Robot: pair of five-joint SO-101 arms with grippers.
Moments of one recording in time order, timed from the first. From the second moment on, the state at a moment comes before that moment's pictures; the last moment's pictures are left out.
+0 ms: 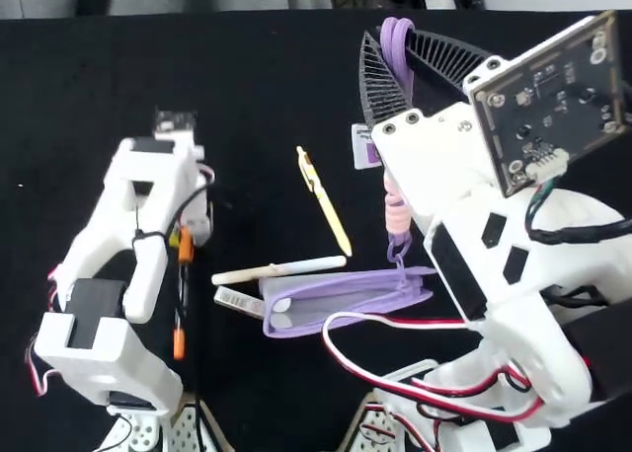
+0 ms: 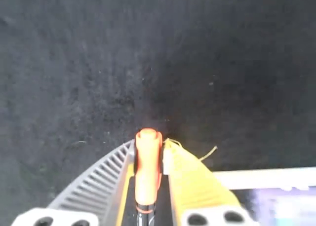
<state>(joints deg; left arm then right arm) -2.2 6.5 16.3 74.4 7.7 -19.6 -14.5 -67.1 95.9 17.9</state>
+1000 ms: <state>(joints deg) 20.5 -9.2 -54.7 96.5 -0.8 -19.6 -14.5 -67.1 95.9 17.9</state>
